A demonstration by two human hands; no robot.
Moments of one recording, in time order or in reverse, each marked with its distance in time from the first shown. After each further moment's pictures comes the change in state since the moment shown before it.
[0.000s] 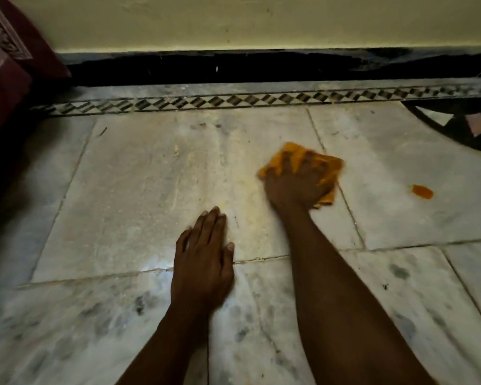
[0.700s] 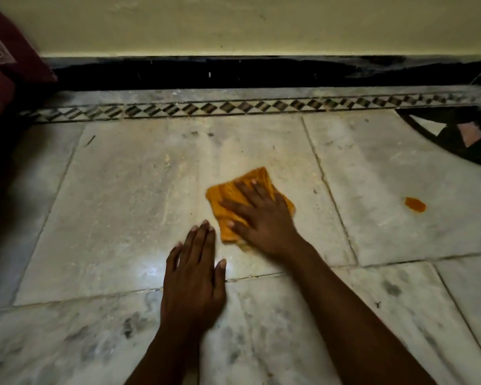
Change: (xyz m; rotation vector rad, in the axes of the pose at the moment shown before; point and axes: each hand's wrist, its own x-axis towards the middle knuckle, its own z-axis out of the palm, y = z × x) left_hand 0.000 -0.001 0.002 0.013 0.002 -0.018; right_hand -0.042 0.011 -0.002 -0.027 -0.170 -0.765
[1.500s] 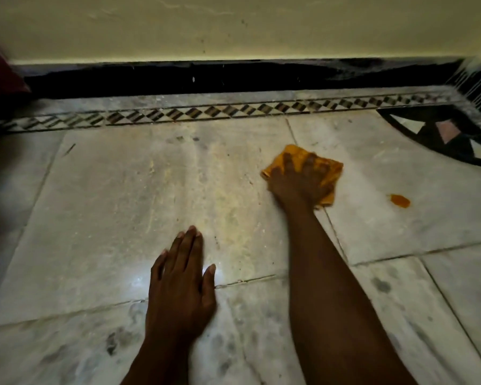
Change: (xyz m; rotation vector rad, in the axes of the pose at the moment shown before) left_hand 0.000 -0.003 0.002 0.018 0.059 0.012; right_hand 0.054 0.068 -0.038 0.097 0.078 0.891
